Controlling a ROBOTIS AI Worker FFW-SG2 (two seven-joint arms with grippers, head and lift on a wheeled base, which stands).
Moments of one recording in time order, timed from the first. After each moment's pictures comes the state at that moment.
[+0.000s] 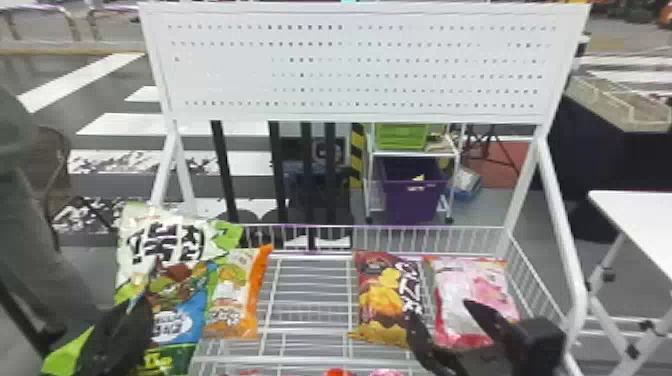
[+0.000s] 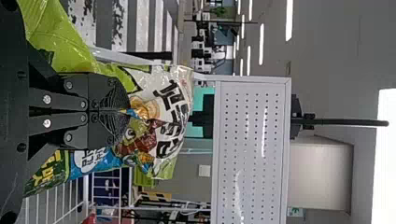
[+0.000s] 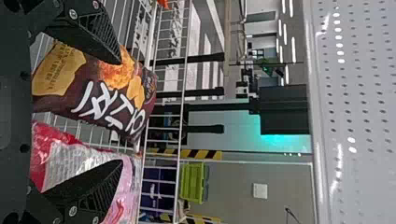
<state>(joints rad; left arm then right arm) 0.81 0.28 0.06 -2.43 0.25 0.01 0.14 0.28 -0.21 0.20 -1.96 -0.16 0.25 0.00</state>
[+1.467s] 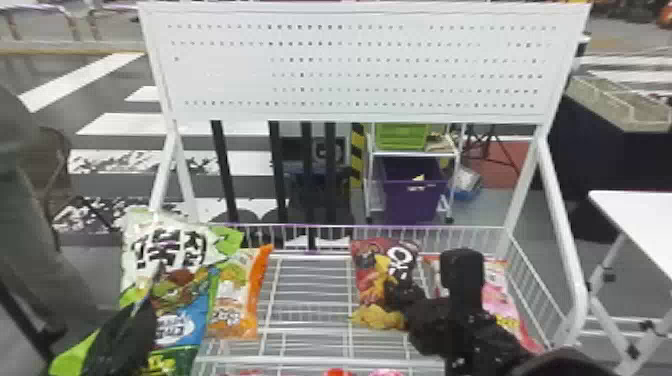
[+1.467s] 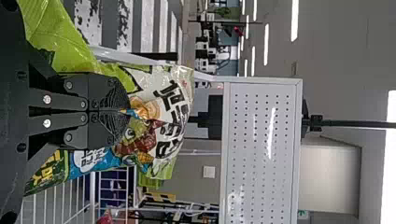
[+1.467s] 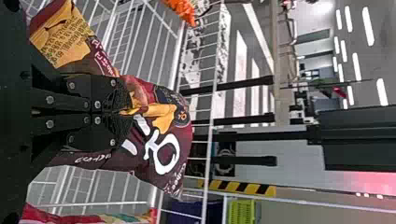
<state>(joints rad) 0.79 0.29 0.06 -2.39 0.26 0.01 0.15 -0.03 -0.20 0.28 -1.84 -0.29 0.61 0.00</state>
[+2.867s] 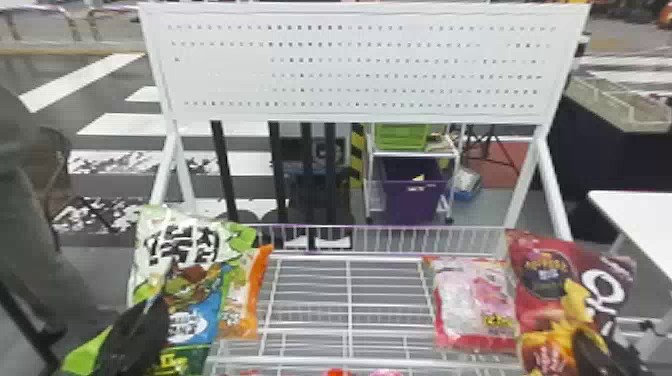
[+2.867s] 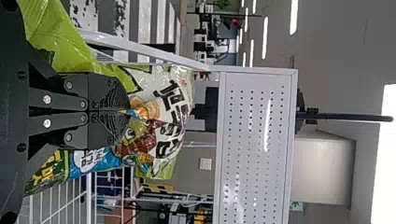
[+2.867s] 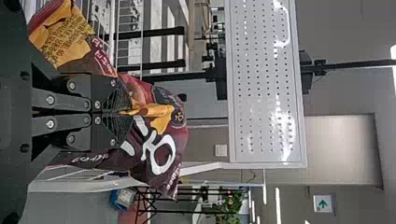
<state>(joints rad) 0.79 0.30 0.03 -2.41 0.25 0.01 0.15 0.92 -0.11 -0.17 -2.47 -0.23 0.01 0.14</state>
